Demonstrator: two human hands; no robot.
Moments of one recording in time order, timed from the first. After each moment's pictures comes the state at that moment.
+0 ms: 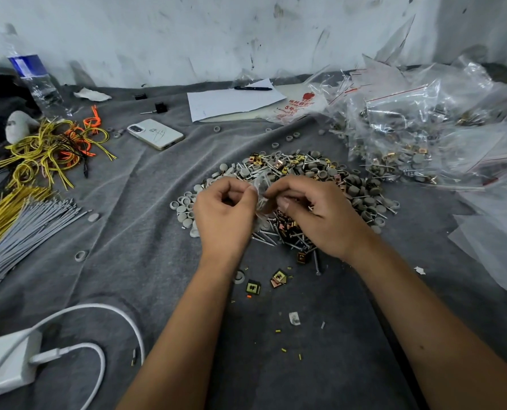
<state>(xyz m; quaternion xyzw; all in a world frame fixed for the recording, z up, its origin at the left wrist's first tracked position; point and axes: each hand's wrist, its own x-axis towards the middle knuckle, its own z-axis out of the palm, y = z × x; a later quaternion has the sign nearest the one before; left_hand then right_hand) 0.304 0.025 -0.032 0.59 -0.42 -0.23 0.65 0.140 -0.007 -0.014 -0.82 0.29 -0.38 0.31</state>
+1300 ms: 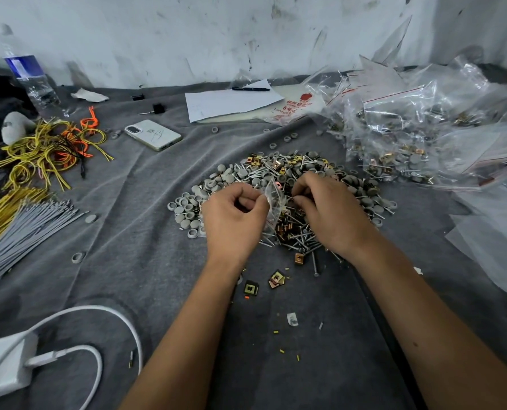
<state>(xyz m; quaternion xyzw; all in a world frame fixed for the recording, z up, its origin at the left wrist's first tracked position) 0.294 0.032 -0.028 0.63 -0.49 -0.21 0.57 0.132 -0.019 -0.023 -0.83 0.46 -0.30 0.11</state>
